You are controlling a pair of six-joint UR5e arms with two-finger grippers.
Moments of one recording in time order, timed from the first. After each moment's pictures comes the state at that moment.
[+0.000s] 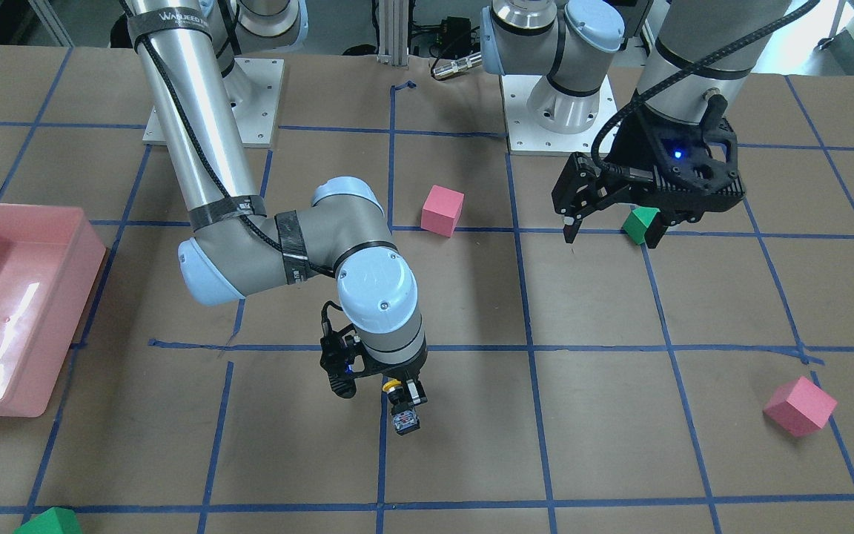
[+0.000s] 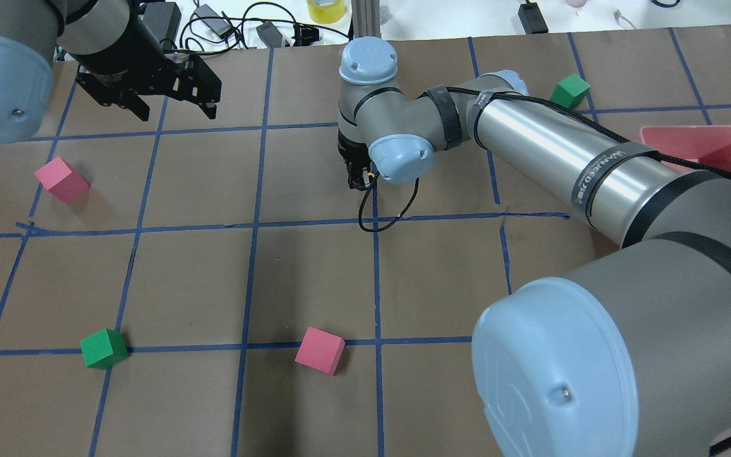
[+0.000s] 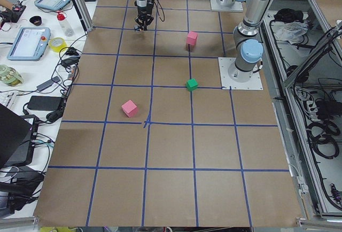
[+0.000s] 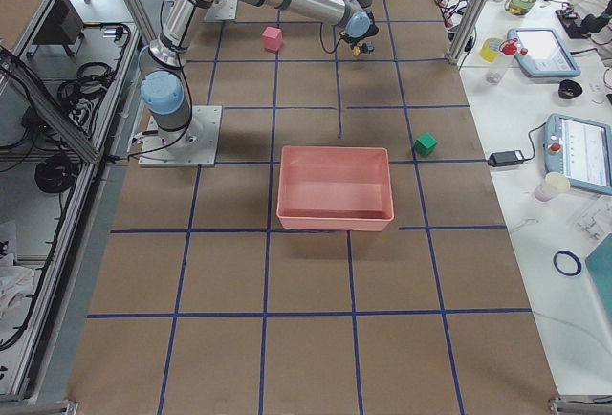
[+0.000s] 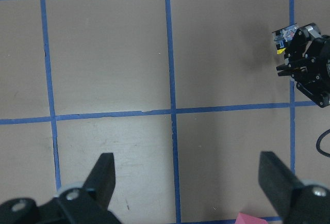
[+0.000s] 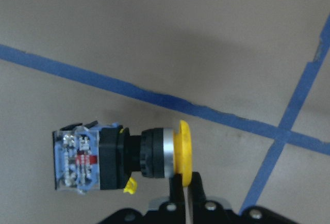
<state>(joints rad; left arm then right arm) -1.55 -1.61 -1.56 -1.36 1.54 0.06 1.93 -0.89 1.40 -2.13 -1.43 1.64</state>
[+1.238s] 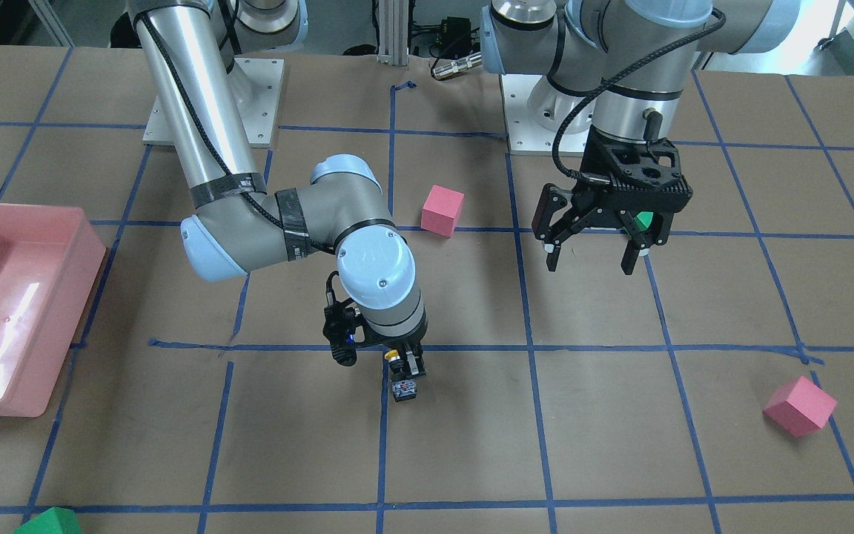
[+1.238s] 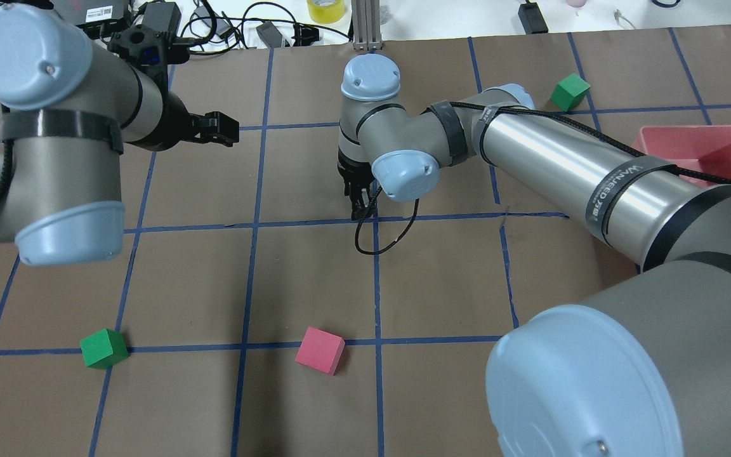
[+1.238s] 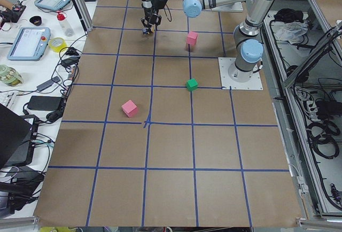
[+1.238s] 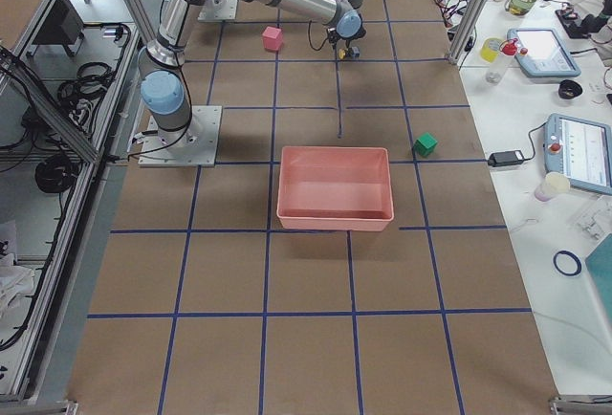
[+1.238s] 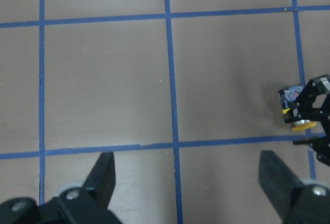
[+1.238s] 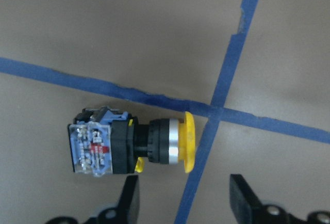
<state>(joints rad) -1.57 -1.52 -1.97 -0.76 1.57 0.05 1.94 -0.95 1.50 -2.11 -1.40 1.69</state>
